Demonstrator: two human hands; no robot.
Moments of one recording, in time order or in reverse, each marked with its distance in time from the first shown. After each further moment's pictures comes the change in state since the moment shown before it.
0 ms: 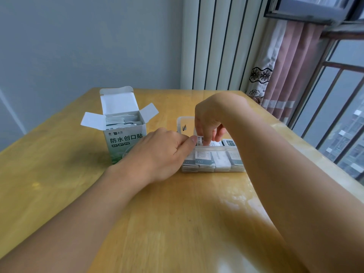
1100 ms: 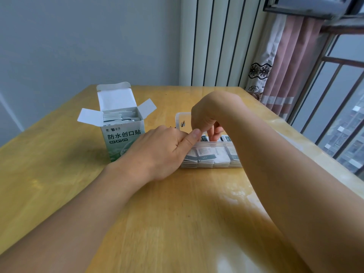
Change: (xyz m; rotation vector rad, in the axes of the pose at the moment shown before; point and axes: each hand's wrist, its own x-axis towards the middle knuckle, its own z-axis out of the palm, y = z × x) left_hand -0.001 -0.003 0.005 -0.005 0.039 0.099; right_hand -0.002 -0.009 0.004 -0.002 0.015 0.025
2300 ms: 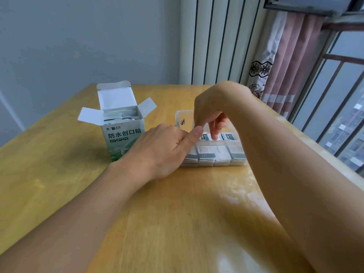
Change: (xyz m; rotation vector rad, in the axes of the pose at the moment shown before) left_hand 0.002 -0.003 0.004 0.002 0.034 0.009; right_hand 0.009 0.010 -0.009 0.113 -0.019 -0.006
